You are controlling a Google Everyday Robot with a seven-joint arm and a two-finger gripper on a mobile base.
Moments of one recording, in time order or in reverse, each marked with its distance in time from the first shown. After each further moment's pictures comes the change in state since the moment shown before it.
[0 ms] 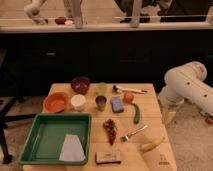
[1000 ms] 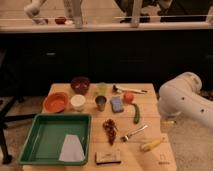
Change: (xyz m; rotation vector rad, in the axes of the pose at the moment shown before) arm -0.011 0.054 0.012 0.025 0.058 -0.004
